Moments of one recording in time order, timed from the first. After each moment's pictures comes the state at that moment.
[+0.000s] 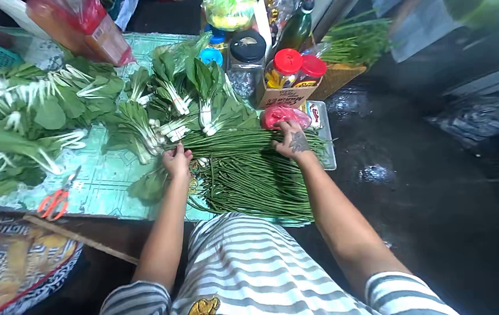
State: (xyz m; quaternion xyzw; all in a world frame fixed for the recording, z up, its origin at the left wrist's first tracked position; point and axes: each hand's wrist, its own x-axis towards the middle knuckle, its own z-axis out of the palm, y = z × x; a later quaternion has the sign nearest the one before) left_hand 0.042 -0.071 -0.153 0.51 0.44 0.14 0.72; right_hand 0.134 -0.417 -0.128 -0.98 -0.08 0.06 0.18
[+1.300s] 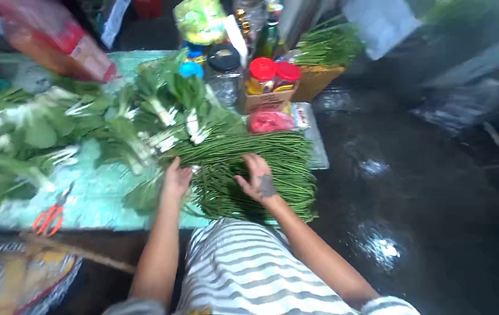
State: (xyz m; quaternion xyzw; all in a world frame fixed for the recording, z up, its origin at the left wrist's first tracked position) left_hand 0.024 -0.071 -0.166 0.38 0.45 -0.07 0.81; right_hand 0.007 -0.353 -0.143 -0.96 -0.11 -0.01 0.24
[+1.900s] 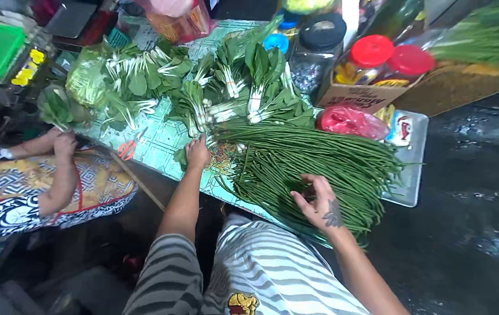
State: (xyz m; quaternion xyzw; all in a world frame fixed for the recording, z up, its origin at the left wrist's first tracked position) left_hand -0.017 -0.003 -0.184 0.95 0.27 -0.11 0.10; right_hand -0.032 -0.420 -0.155 -0.88 -0.21 0.05 0.42
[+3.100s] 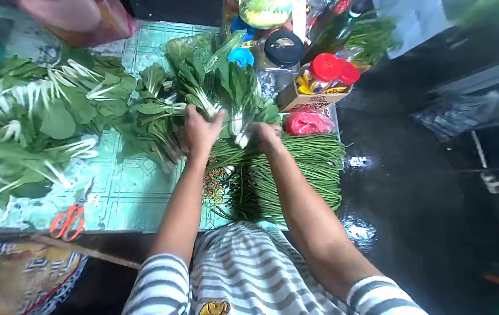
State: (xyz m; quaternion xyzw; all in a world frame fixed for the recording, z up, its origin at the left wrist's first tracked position) left_hand 0.144 0.009 -0.089 0.89 0.22 0.04 0.40; right_hand 0.170 -0.190 -0.124 -0.73 0.37 0.12 0.56
